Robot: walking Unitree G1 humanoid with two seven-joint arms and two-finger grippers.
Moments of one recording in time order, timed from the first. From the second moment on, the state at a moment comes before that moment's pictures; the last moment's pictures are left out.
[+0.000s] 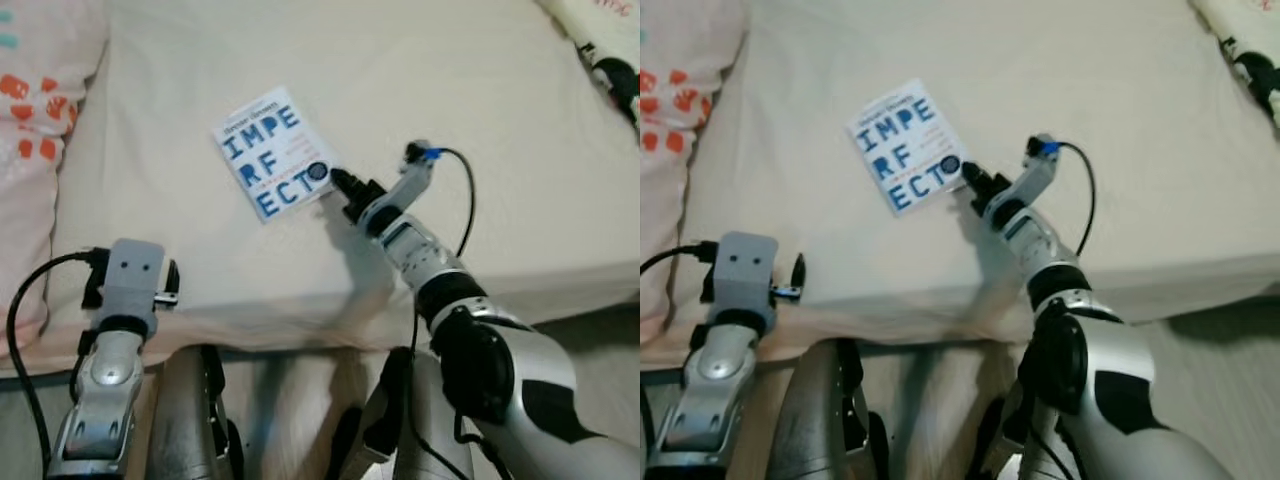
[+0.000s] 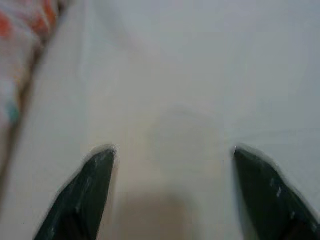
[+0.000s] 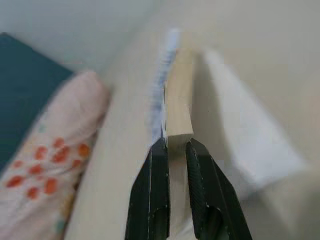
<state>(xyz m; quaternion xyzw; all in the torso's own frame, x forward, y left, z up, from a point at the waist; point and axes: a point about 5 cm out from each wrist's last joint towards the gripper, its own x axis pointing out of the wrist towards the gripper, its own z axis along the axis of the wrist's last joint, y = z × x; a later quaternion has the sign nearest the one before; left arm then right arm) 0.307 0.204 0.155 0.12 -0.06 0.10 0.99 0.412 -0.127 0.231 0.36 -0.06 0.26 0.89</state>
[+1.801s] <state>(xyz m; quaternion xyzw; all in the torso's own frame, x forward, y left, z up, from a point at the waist) 0.343 0.149 0.128 -0.36 0.00 -0.10 0.93 0.340 -0.171 0.207 0.31 -0.13 0.30 0.89</state>
